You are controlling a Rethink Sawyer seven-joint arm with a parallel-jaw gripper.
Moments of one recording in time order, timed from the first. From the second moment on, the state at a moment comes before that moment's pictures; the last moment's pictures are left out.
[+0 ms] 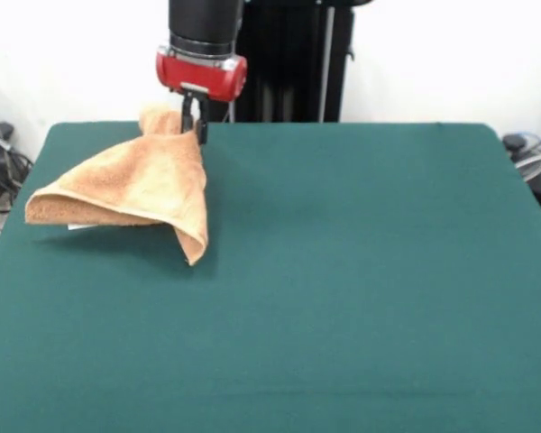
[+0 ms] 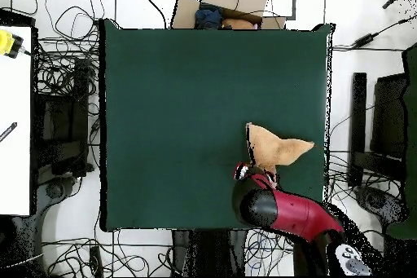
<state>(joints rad) -0.54 -0.73 0.01 2.06 -0.28 0.04 1.75</state>
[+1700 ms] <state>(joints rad) -0.50 -0.73 0.02 2.06 -0.28 0.02 1.75</state>
